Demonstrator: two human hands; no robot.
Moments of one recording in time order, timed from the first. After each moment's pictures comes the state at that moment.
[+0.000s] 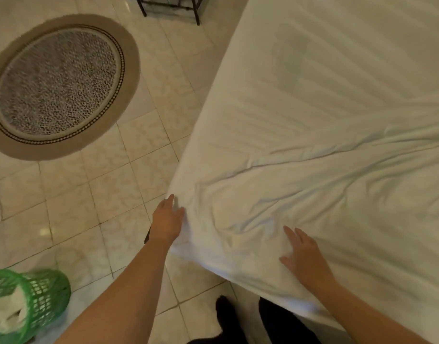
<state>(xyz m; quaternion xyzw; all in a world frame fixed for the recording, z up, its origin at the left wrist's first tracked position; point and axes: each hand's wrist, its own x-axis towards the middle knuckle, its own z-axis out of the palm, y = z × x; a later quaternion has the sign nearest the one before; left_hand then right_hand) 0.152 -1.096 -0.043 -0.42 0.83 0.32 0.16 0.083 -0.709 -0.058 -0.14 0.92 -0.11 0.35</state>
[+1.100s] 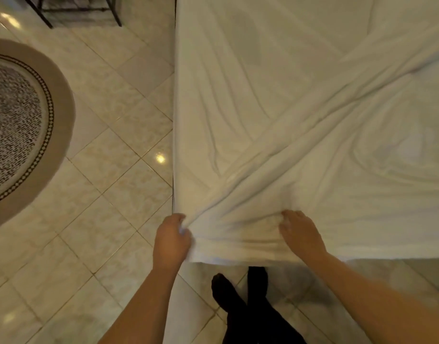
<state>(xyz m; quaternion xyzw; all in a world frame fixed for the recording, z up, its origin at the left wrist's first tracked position) 0.192 -1.203 -0.072 -0.24 0.88 0.36 0.18 0.160 -0.857 -0.059 0.07 0.96 -0.15 0.24</state>
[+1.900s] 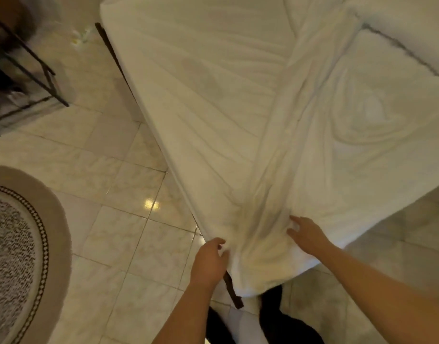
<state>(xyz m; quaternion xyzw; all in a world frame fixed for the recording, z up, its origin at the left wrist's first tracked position) 0.082 -1.281 -0.048 0.03 0.87 0.33 0.37 0.136 -0.975 -0.033 0.32 0.85 -0.26 0.32</state>
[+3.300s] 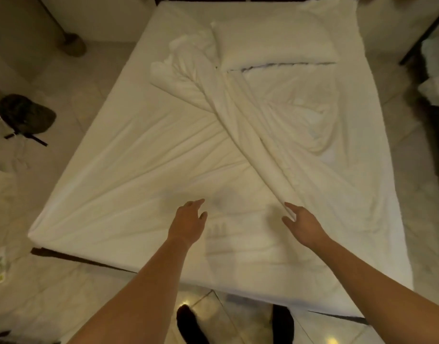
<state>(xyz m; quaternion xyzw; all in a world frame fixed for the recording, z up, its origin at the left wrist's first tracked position) -0.545 -1.143 0.114 0.53 0.79 0.07 0.30 -0.211 -1.065 0.104 0.64 0.65 -0.40 -0.01</state>
